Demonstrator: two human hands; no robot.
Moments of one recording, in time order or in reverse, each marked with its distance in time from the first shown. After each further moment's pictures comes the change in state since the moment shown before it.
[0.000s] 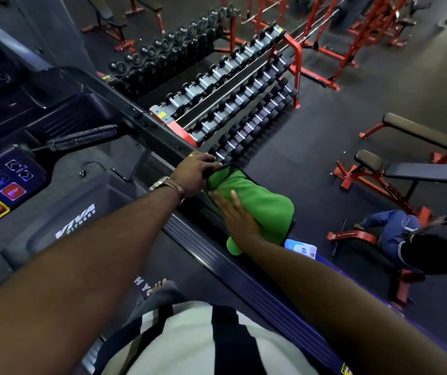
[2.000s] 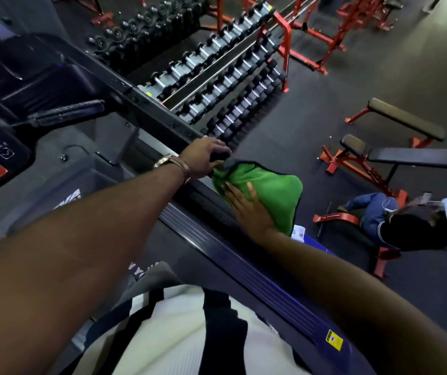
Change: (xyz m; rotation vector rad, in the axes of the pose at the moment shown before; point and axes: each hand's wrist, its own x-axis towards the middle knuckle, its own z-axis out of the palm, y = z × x) left_hand 0.000 0.020 0.005 -0.129 -0.120 0.055; right_hand -0.046 -0.001 0.006 0.039 -0.081 -0.029
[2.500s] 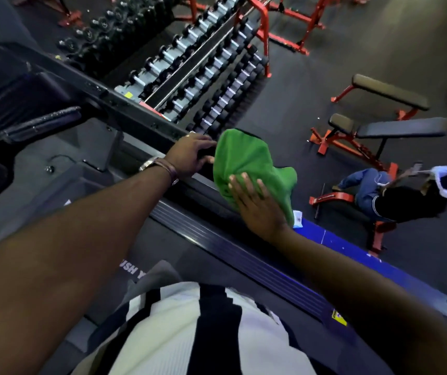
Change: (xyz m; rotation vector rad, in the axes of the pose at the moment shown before) left_hand 0.006 -0.009 0.005 0.043 0.035 0.099; right_hand -0.027 0.006 0.013 0.286 0.245 0.280
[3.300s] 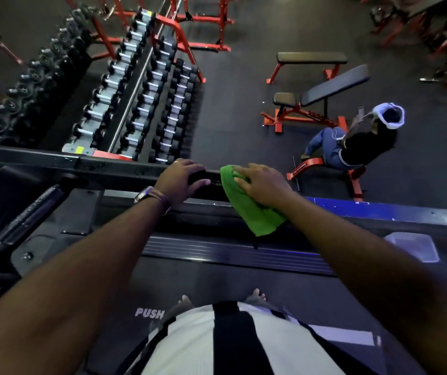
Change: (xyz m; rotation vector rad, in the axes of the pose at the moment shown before) left_hand 0.016 -0.021 -0.020 0.074 -0.141 0.241; right_hand 0.059 0.042 -0.053 0.723 -0.412 0.743
